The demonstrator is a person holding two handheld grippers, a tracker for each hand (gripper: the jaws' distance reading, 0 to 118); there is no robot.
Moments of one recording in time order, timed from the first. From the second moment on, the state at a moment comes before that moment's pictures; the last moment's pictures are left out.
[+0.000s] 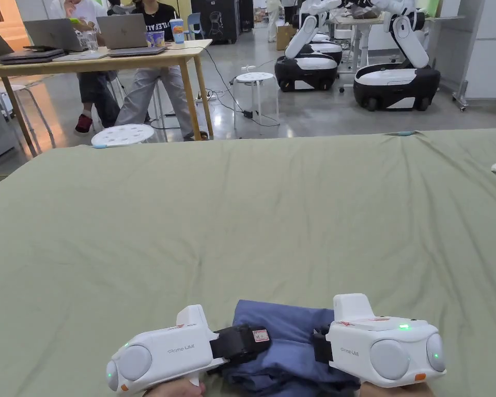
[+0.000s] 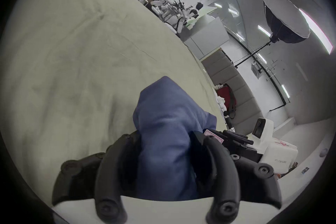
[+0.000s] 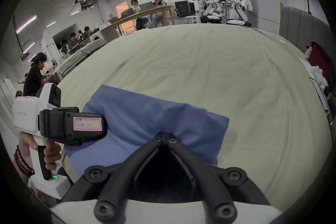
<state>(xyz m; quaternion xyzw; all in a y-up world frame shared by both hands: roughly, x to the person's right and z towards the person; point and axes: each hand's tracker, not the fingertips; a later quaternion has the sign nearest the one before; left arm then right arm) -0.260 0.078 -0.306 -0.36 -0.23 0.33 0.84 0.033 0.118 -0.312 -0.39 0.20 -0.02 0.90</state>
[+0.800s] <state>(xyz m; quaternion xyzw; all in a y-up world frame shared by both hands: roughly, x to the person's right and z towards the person) -0.409 0.103 -0.285 -0.32 -0.22 0.32 0.86 -0.106 0.169 -0.308 -0.33 0.26 0.05 0.91</state>
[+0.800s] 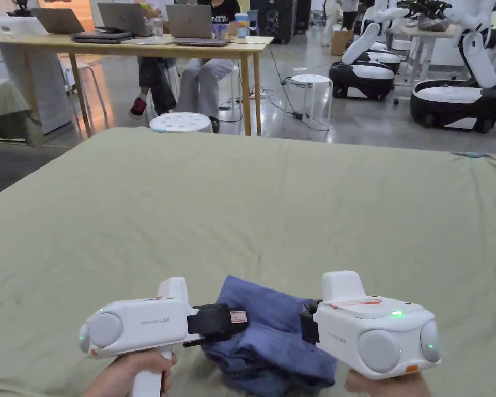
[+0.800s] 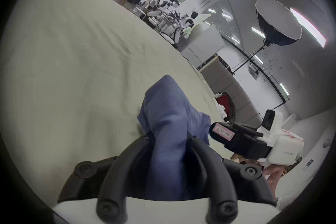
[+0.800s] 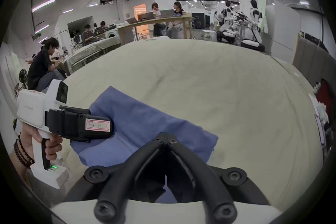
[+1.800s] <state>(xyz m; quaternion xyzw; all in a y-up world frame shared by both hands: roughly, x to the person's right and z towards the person) -0.746 0.130 -0.249 -0.31 -0.04 0.26 0.91 -0.260 0.164 -0.318 -0.28 0.29 0.13 0.90</state>
